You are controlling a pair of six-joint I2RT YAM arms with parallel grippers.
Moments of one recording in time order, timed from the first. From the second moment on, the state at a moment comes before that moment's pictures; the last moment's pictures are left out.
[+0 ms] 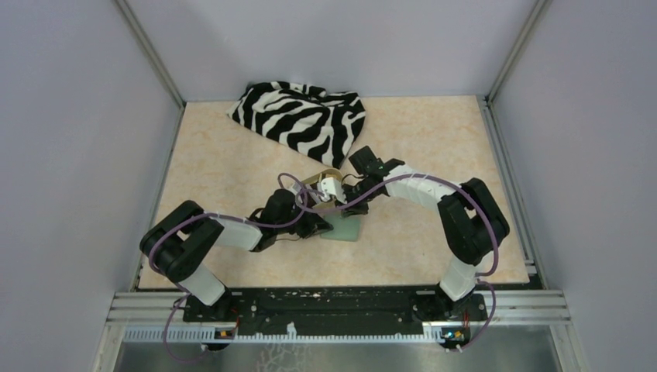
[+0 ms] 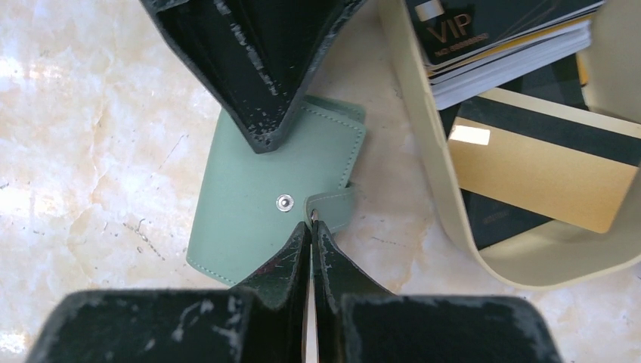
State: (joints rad) left arm -0.70 1.62 0.46 0.58 0.26 -1.10; right arm 0.62 1.72 1.13 -0.58 -0.63 -1.01
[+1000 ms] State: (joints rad) left arm -0.70 1.62 0.46 0.58 0.26 -1.10; right arm 0.71 1.70 1.05 -0.51 -0.50 -1.07
